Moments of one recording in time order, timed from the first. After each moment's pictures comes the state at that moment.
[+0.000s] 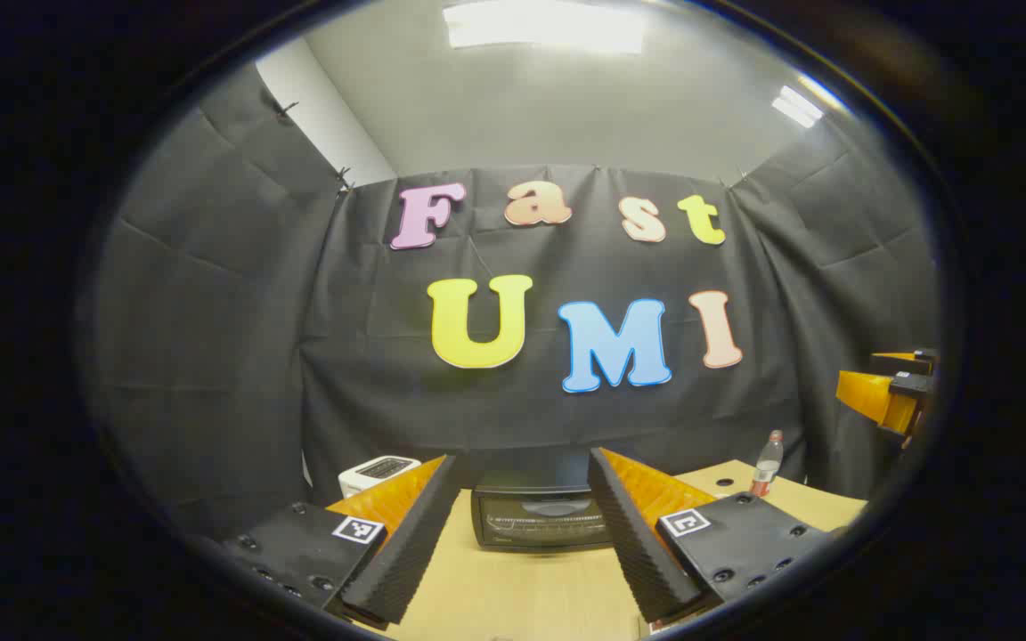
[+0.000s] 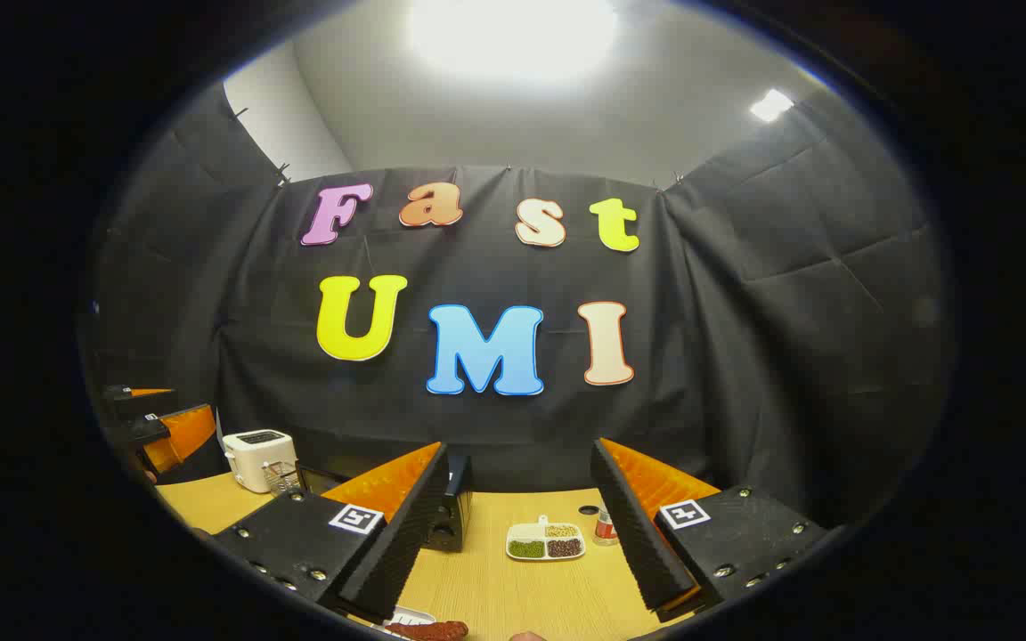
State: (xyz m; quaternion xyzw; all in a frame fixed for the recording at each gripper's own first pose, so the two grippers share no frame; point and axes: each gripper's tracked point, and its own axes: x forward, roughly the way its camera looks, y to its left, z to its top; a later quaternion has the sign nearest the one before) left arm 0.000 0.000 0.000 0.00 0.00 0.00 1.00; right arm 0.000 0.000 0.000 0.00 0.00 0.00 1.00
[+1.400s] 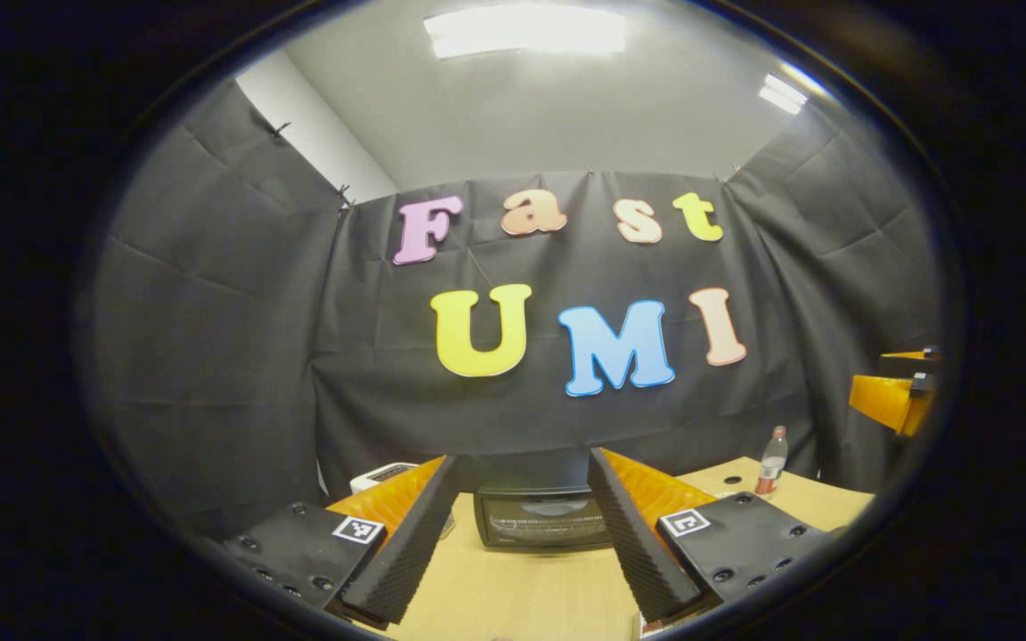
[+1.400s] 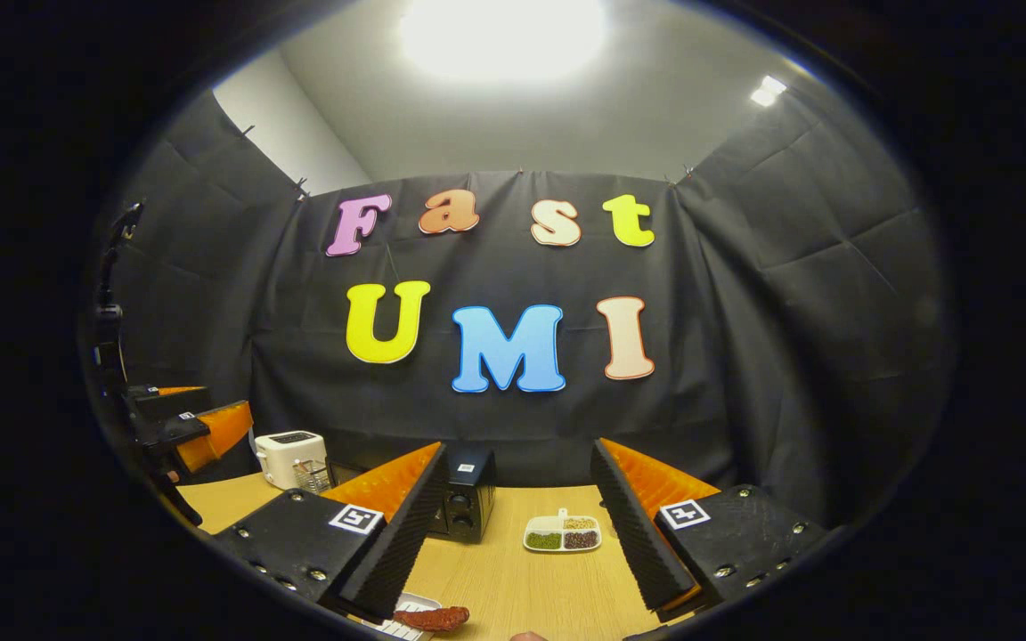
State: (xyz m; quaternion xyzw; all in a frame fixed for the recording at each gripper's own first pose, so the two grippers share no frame) left arm -0.011 -0.034 0.006 0.03 -0.01 0.02 1.00; right arm -0.026 -0.015 -0.014 0.02 0.00 0.05 1.00
